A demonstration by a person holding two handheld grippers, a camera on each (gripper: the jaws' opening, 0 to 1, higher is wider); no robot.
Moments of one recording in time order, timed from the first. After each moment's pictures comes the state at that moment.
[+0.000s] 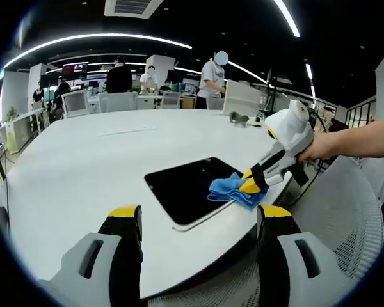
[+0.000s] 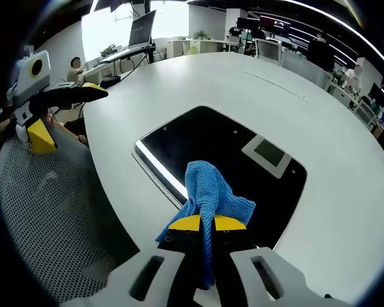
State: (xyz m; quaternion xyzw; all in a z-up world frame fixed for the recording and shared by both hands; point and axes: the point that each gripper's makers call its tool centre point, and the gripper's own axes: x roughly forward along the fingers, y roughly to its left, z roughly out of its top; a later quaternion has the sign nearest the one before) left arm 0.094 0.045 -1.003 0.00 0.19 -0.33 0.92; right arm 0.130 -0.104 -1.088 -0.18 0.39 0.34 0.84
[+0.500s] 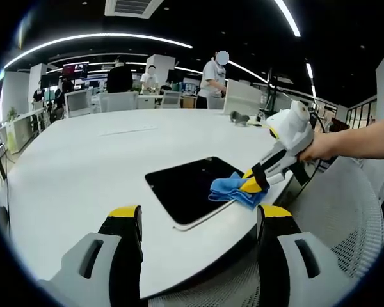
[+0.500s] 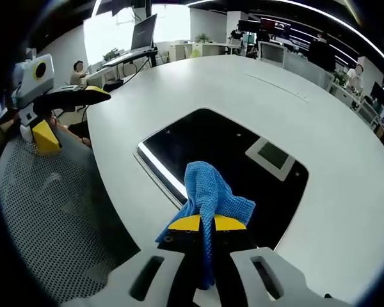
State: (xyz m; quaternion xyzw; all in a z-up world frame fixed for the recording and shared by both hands) left arm 0.095 0.045 -1.003 0.00 0.19 -0.33 0.92; right arm 0.130 -0.105 -1.087 -0.17 0.39 0.35 0.84
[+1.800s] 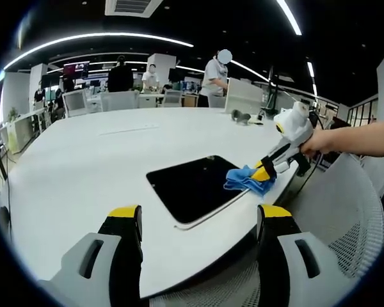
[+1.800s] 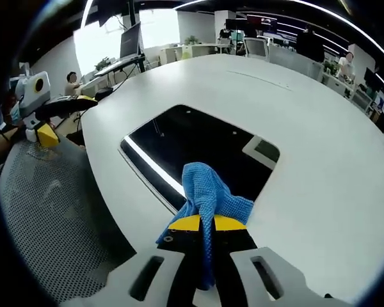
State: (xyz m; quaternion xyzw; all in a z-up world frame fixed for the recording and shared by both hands) left arm 0.095 0.046 -1.005 0.00 0.20 -0.33 0.92; right arm 0.137 -0.153 -1.087 -0.15 0.39 0.34 0.84
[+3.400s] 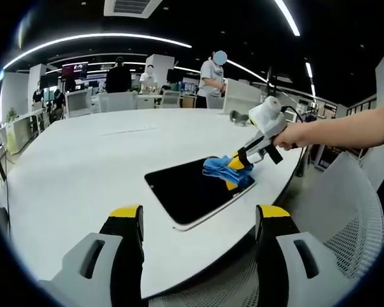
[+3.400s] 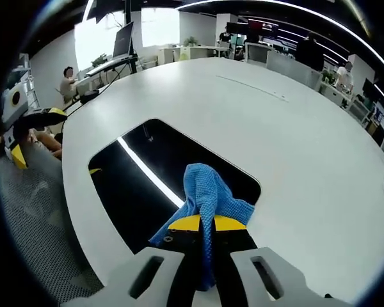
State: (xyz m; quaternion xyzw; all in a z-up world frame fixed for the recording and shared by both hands) left arm 0.095 0.044 -1.004 0.00 0.19 -0.33 0.92; right arm 0.209 -0.150 -1.087 -0.17 0.38 0.32 0.85
